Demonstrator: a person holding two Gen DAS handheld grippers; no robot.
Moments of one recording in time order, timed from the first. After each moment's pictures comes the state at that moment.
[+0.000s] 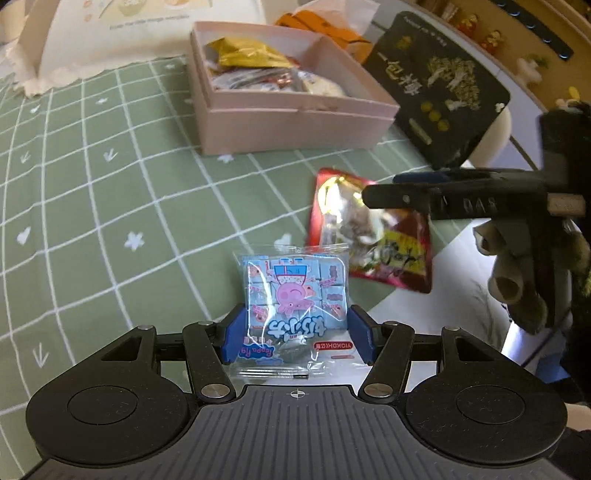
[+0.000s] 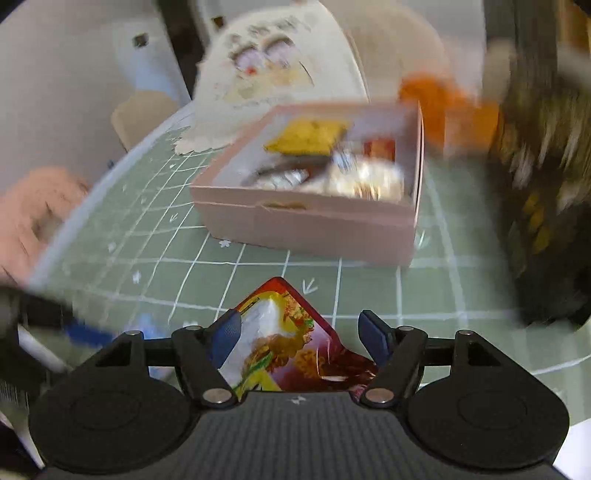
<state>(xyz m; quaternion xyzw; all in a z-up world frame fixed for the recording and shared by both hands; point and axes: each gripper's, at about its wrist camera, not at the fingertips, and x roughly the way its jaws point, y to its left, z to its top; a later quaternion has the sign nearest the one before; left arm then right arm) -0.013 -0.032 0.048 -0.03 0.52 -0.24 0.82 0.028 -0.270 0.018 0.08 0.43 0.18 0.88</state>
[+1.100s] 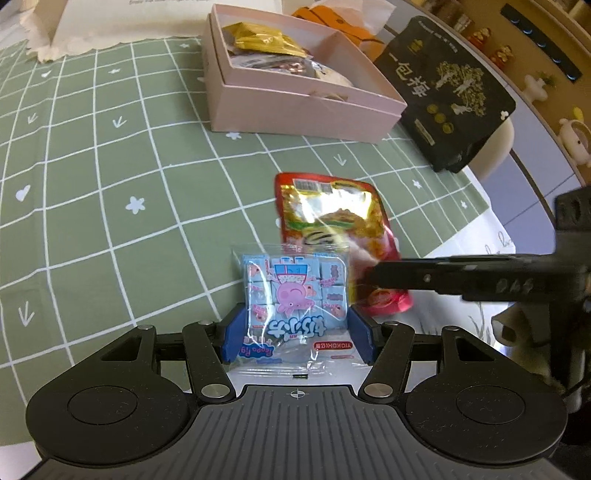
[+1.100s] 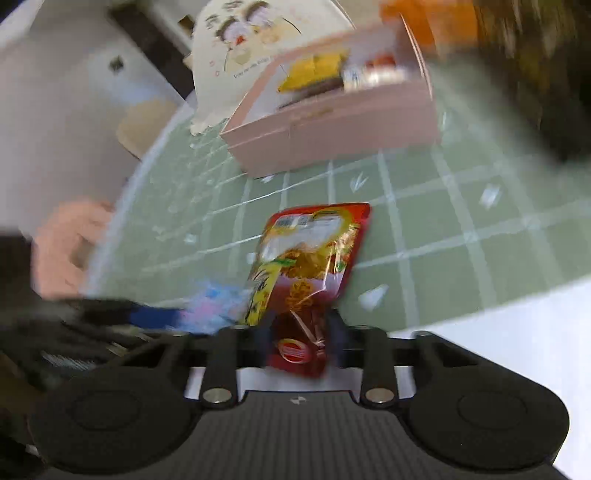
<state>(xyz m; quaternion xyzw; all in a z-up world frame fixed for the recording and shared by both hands) -0.022 -0.025 0.040 -0.07 0.53 -0.24 0.81 -0.035 -0.259 0.002 0.24 0.47 0.21 0.82</state>
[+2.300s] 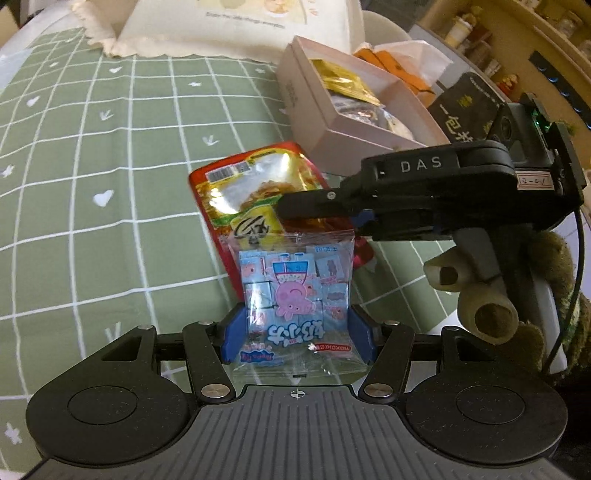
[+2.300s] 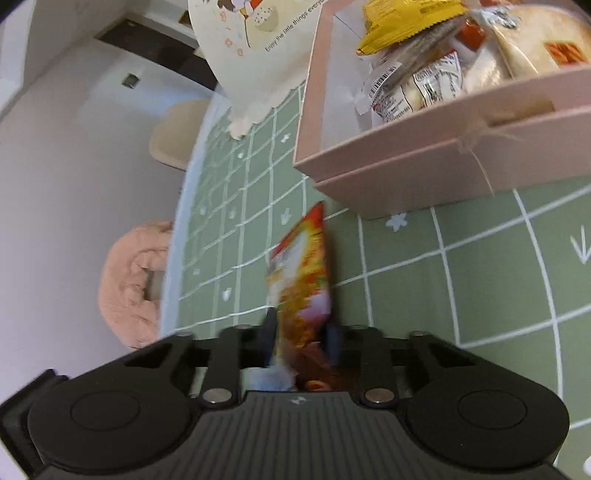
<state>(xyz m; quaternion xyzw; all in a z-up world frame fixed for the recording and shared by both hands) -0.004 0.049 0.038 -0.12 0.51 -0.20 0.83 0.086 -0.161 -0.011 0.29 0.51 0.26 0.76</state>
